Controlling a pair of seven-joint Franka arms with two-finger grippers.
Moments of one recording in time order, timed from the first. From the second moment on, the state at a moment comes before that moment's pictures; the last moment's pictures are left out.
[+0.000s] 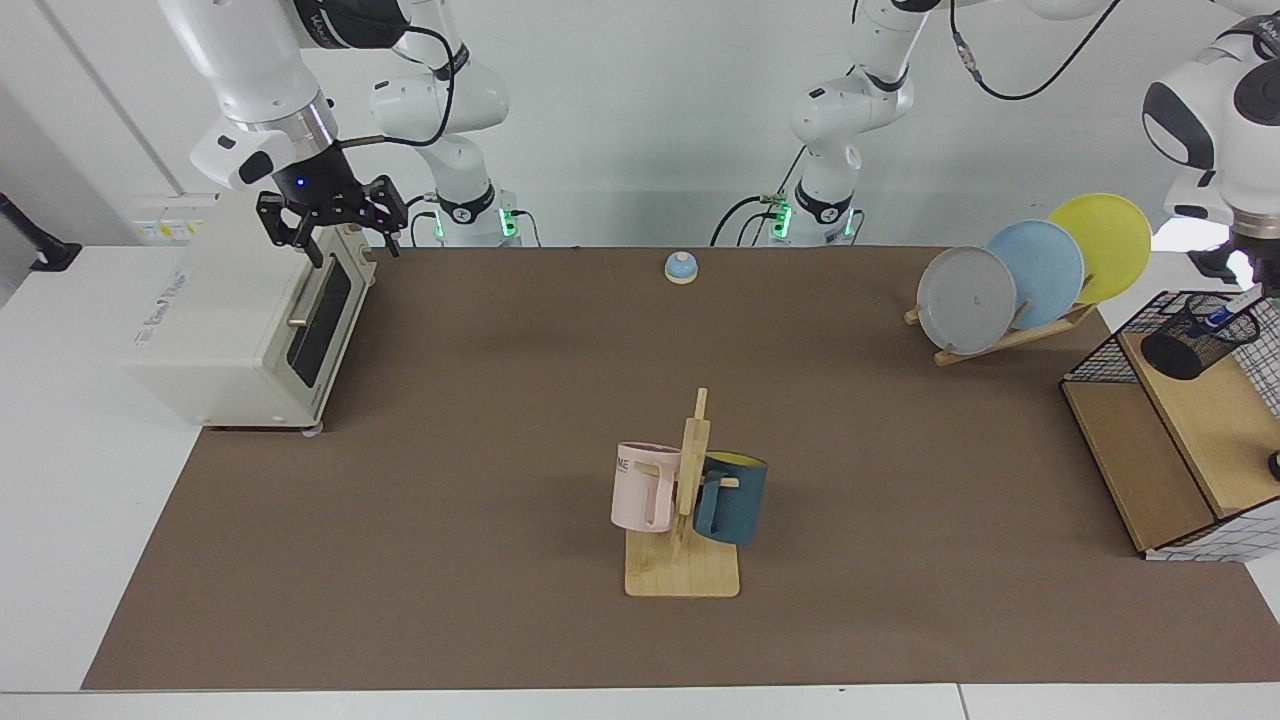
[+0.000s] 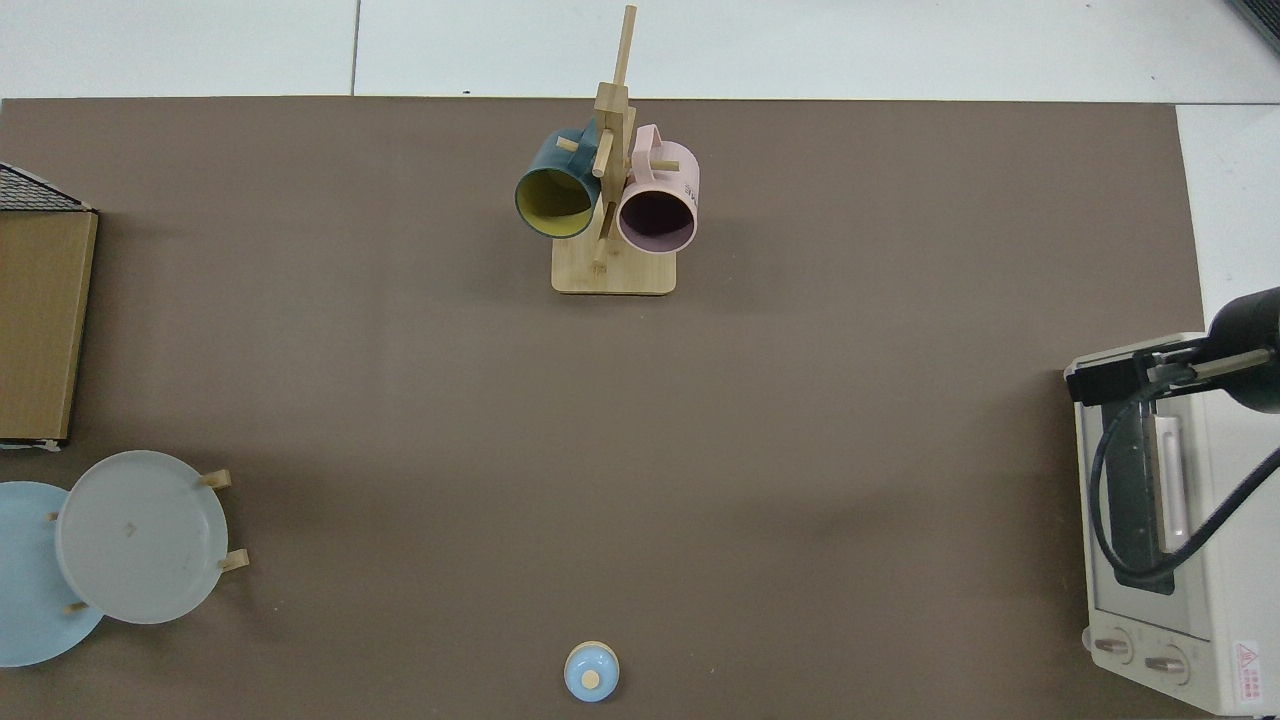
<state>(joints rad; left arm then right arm) 0.37 0.15 -0.08 -1.58 0.71 1.87 1.75 0.19 -0.10 -0.17 -1.70 0.01 1.61 -0.13</state>
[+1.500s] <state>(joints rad) 0.20 0.14 -0.12 -1.58 0.38 1.82 1.34 0.18 -0.10 -0.17 -1.70 0.01 1.61 -0.13</state>
